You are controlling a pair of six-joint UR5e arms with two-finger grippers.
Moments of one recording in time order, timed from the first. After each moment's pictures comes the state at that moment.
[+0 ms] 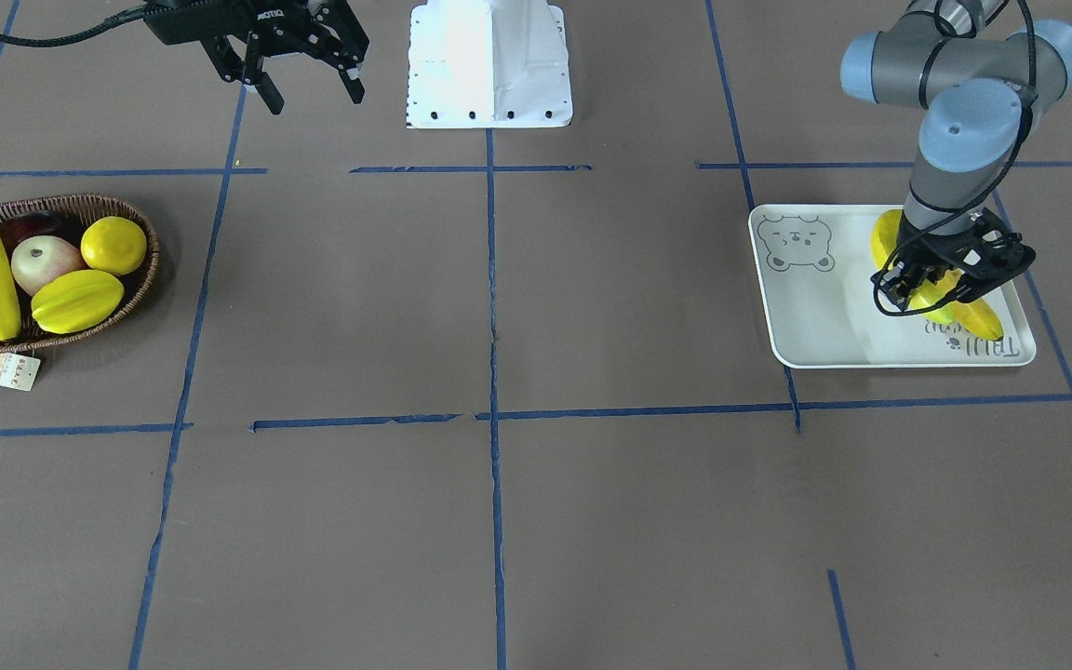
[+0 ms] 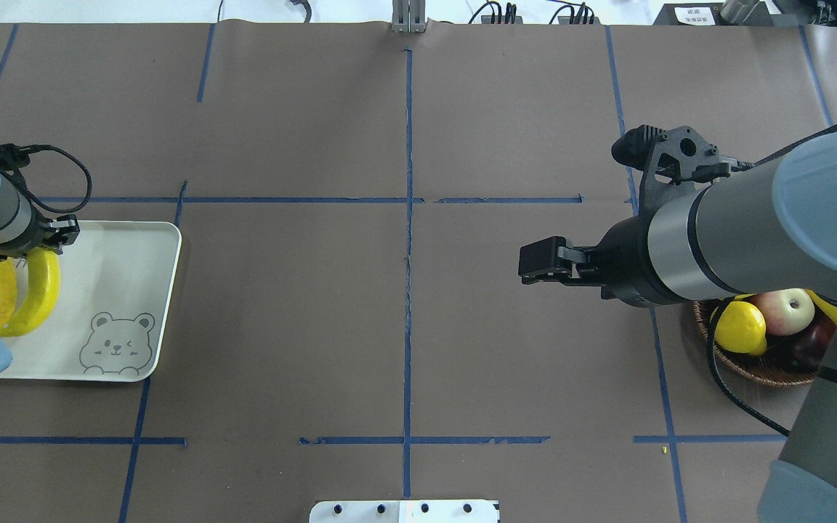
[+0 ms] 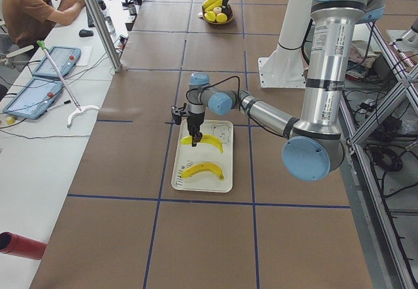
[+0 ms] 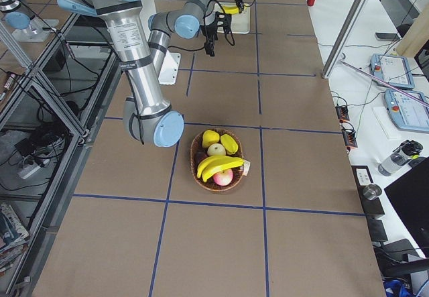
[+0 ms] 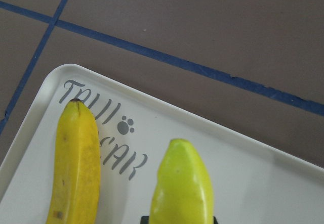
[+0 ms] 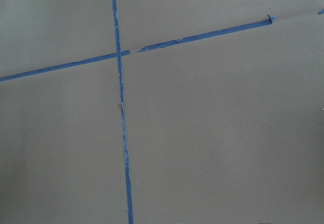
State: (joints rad) left arm -0.84 -1.65 -1.81 -1.65 -1.81 -1.24; right arm 0.57 -1.18 2.36 -1.76 1.88 1.37
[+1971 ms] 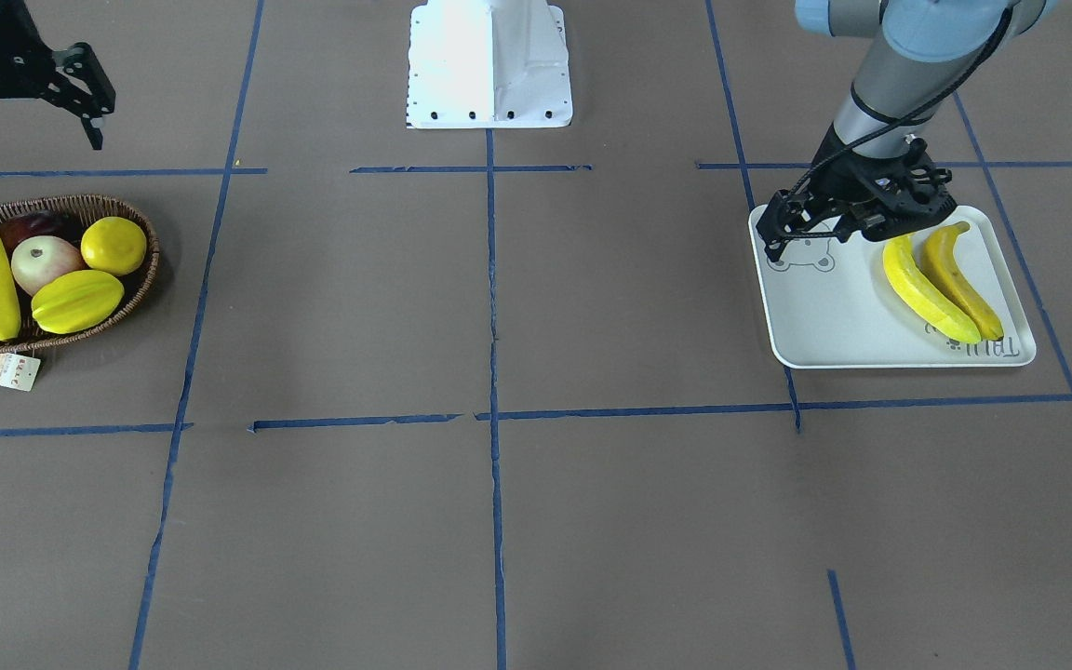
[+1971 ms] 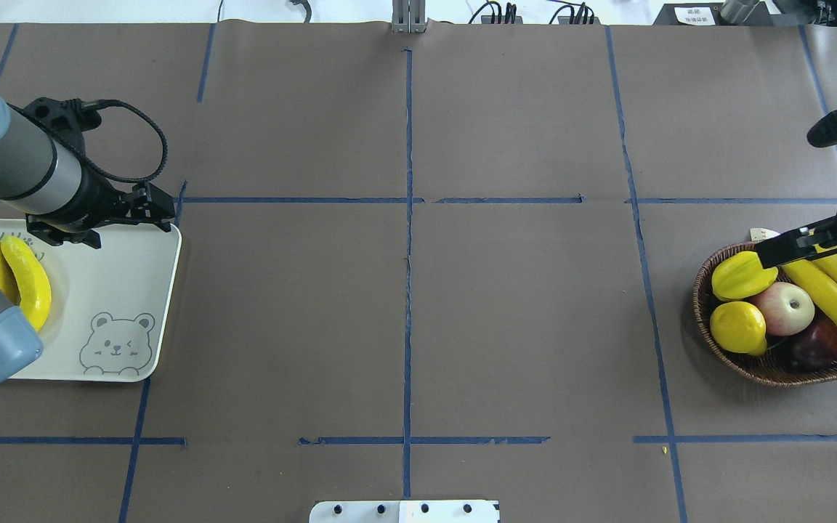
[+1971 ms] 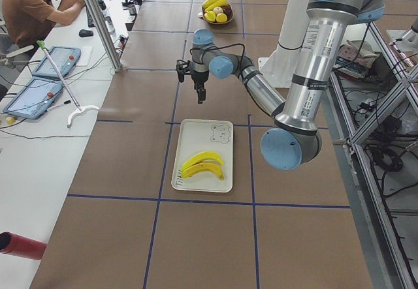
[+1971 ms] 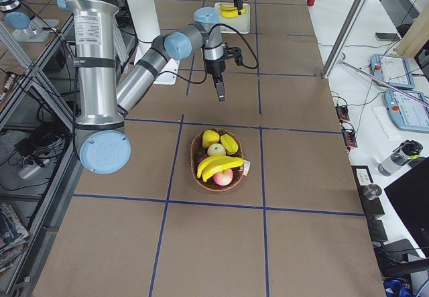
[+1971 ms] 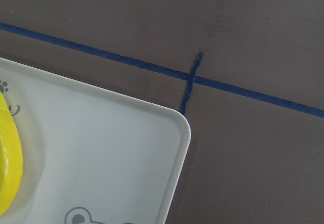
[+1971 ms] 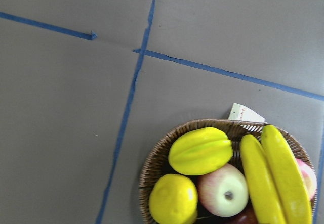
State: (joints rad) left arm -0.81 -1.83 -2.04 -1.53 -2.02 -1.24; right arm 0.96 -1.56 2.40 -1.89 1.98 0.52
